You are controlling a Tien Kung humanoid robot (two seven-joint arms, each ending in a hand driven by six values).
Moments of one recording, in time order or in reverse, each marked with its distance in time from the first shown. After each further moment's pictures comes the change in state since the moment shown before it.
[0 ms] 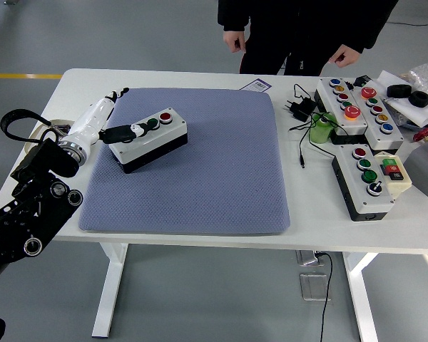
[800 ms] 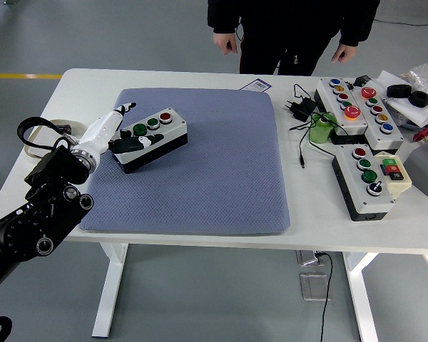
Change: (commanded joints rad) left arm -0.024 -0.025 0.061 0.077 -0.061 0.030 0.004; right arm -0.008 -0.002 -0.009 0.000 0.006 0.000 -0.001
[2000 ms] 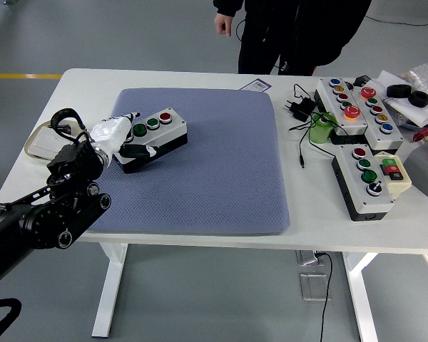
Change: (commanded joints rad) left arm -0.146 -0.046 0.210 0.170 0.141 -0.055 0.155; right arm 0.010 -0.004 -0.006 0.000 0.002 0.001 0.000
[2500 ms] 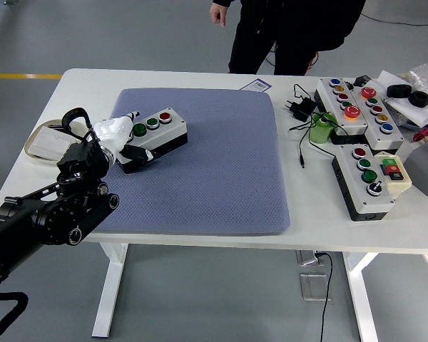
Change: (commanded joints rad) left arm -0.045 -0.034 0.073 0.083 -0.003 0.047 0.036; right arm -0.005 -0.003 -0.010 0.000 0.005 0.000 0.001
